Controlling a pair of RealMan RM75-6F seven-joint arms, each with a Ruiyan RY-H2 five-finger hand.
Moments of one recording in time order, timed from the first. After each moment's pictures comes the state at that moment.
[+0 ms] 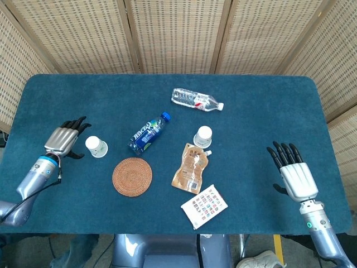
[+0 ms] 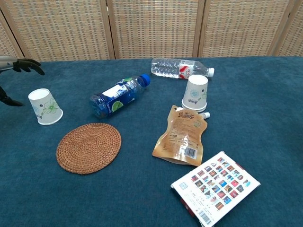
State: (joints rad) left arm -0.64 -1.32 -0.18 -1.21 1.30 0.74 -0.04; right arm 0.38 -1.23 -0.07 -1.54 -1.42 1.45 -0.20
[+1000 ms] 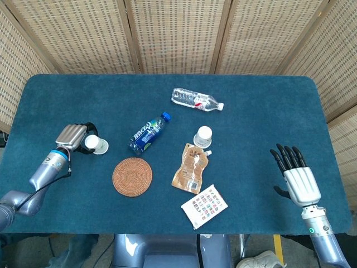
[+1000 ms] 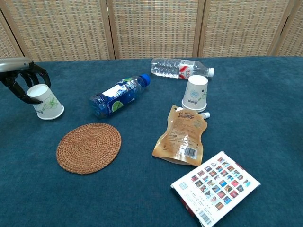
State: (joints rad) left arm -0.71 -1.41 -0.17 -1.07 1.30 0.71 -0.20; right arm 0.31 -1.26 -0.02 -1.49 -1.49 1.46 -0.12
